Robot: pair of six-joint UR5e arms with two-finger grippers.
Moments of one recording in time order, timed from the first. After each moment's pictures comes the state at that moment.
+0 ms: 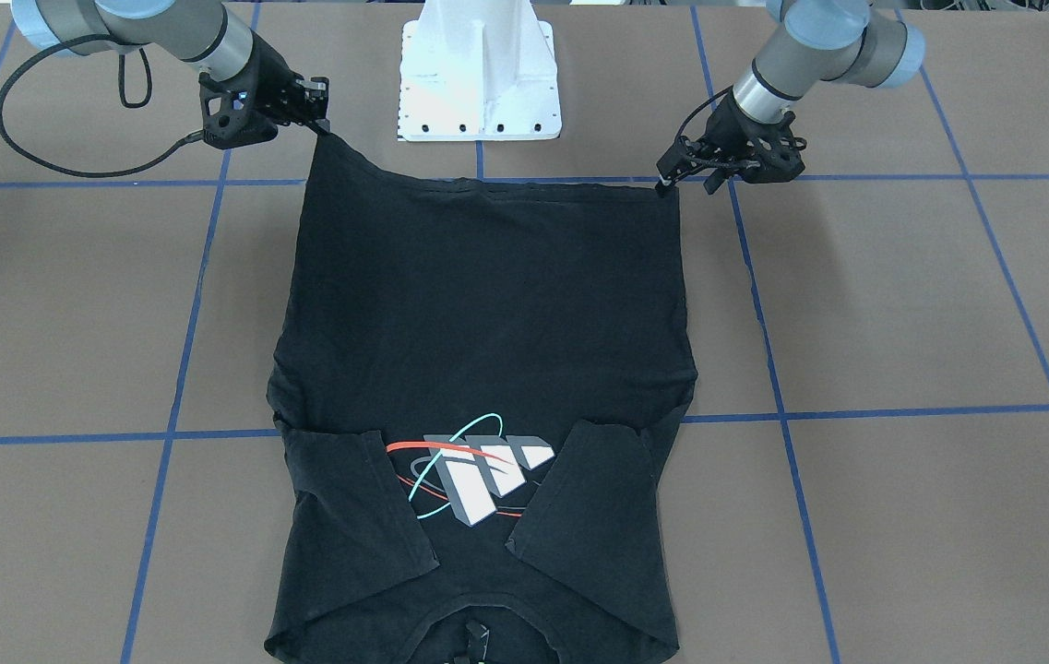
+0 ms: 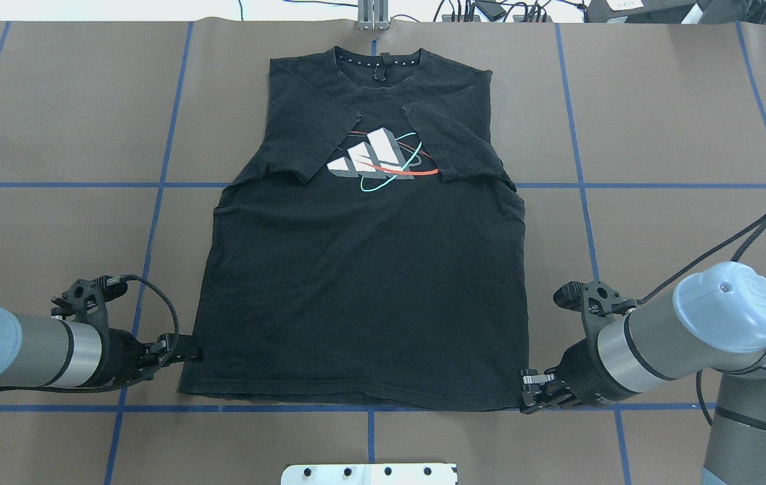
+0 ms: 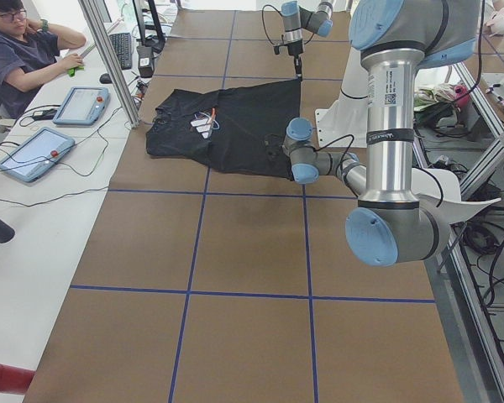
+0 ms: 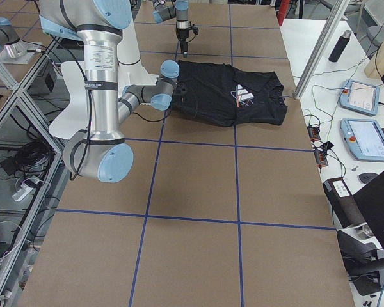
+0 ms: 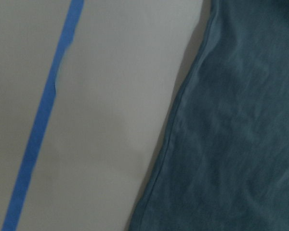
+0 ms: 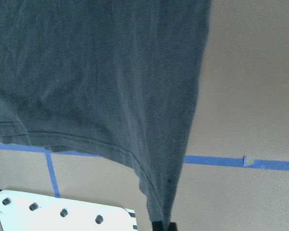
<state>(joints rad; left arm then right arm) -0.37 -1.51 -1.98 -2.30 -1.83 -1.67 0.40 -1.55 2.12 -1.07 2.15 1.49</state>
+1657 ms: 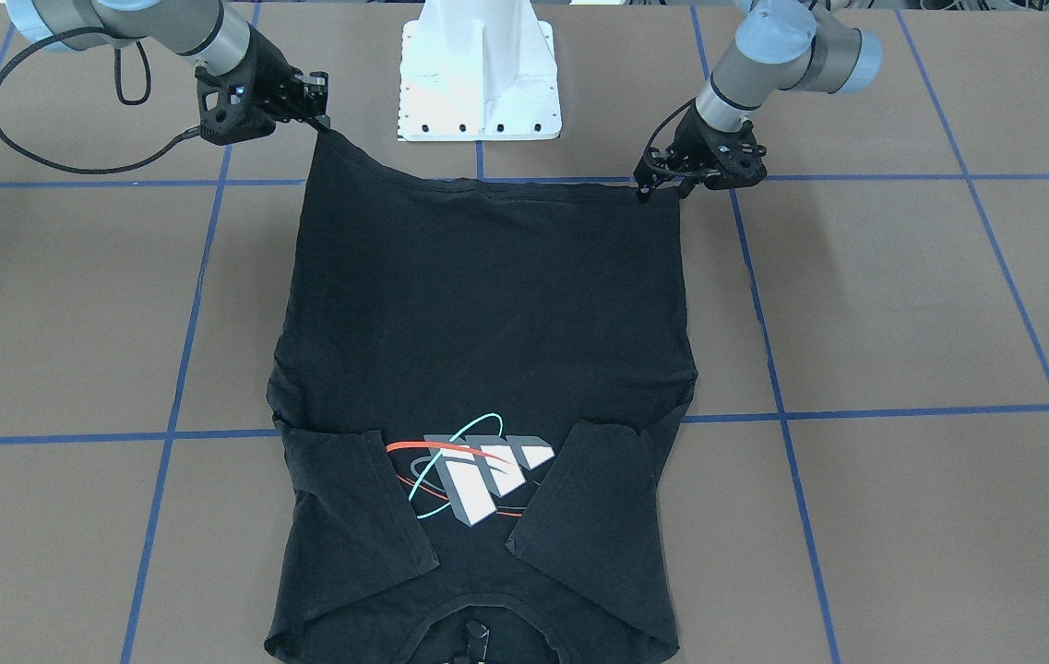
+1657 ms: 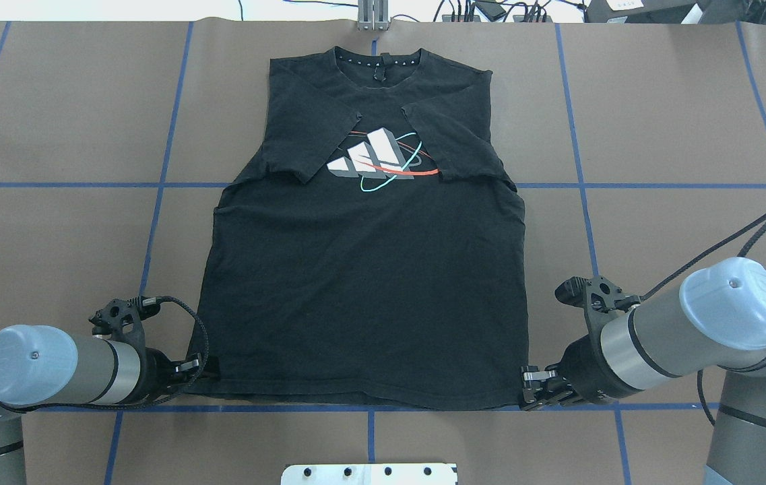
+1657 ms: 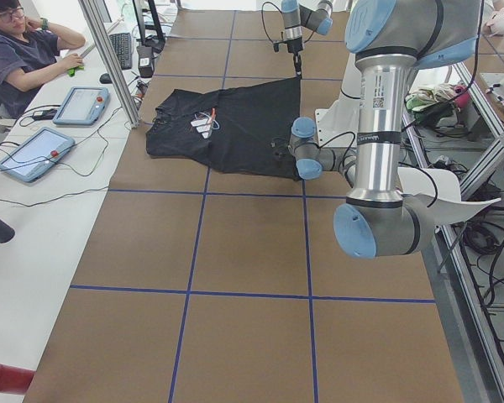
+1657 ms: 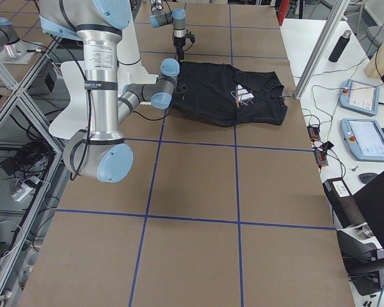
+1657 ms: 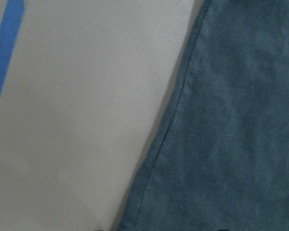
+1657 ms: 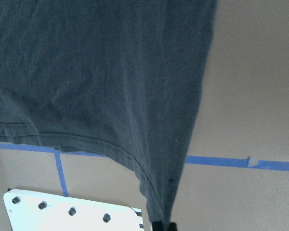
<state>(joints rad) -0.30 -1.58 -1.94 -2.21 -1.79 -1.68 0.41 -1.55 2.14 -1.07 2.15 1.49</state>
